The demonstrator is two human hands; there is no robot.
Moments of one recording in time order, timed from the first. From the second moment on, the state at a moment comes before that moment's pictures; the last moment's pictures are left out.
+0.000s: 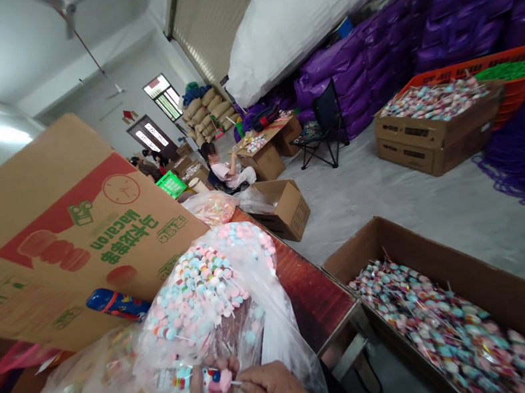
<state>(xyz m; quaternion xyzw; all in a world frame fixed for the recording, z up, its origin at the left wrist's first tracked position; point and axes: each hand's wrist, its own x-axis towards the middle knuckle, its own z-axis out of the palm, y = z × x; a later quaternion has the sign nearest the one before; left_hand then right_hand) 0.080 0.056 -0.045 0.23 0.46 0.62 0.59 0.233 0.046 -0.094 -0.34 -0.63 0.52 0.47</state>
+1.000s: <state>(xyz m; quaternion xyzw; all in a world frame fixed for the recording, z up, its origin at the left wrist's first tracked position) 0.120 0.054 -0.028 0.23 0.51 0.57 0.60 0.227 0.043 -0.107 -0.37 -0.59 0.50 0.52</state>
